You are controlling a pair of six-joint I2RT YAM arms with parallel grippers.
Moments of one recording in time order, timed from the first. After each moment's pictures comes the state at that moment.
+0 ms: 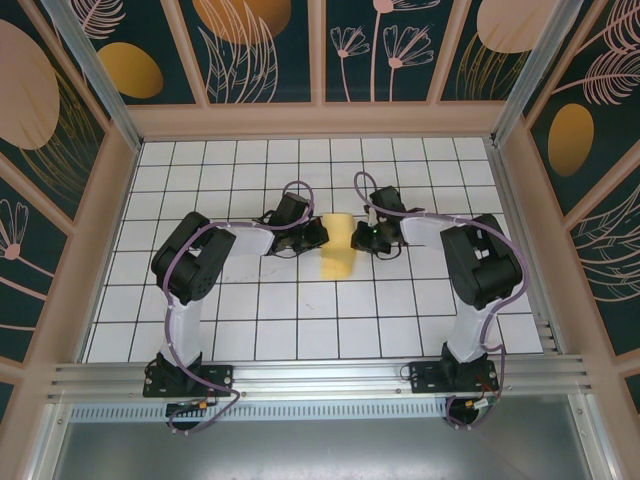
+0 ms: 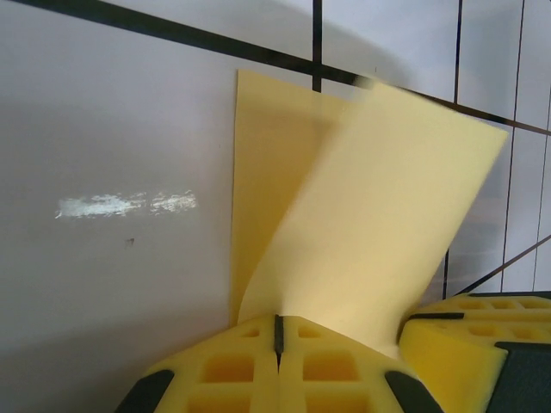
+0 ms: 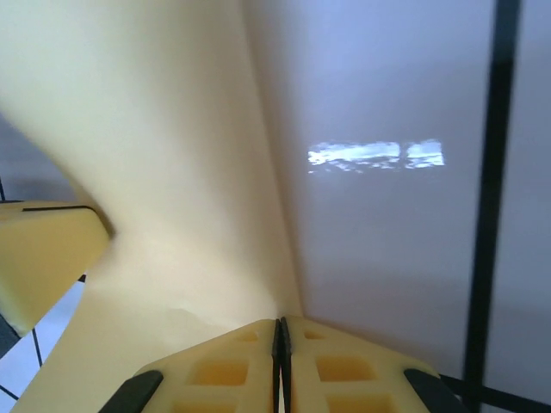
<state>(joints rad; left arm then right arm) -0.60 2.04 1.10 0.12 0.35 -0.88 0.43 1.84 1.01 -0.28 -0.35 0.55</state>
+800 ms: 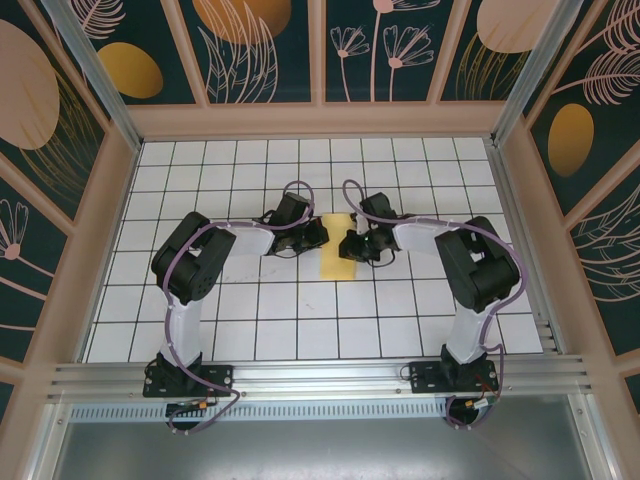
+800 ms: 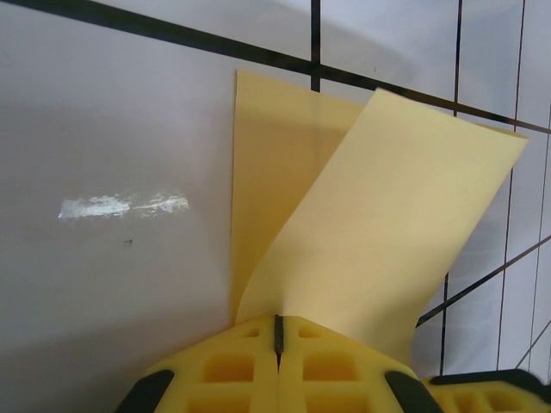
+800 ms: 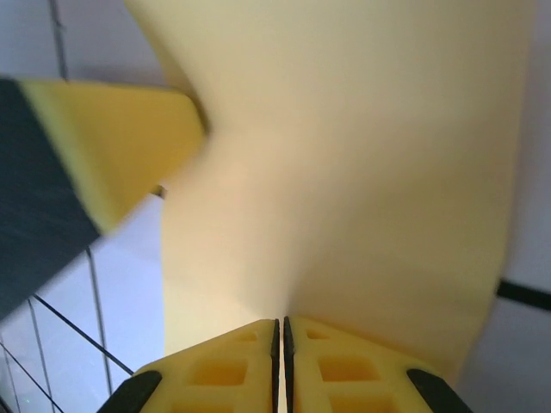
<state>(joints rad) -0.60 2.04 1.10 0.12 0.35 -0.88 0.50 1.84 0.97 -0.25 -0.47 0.54</state>
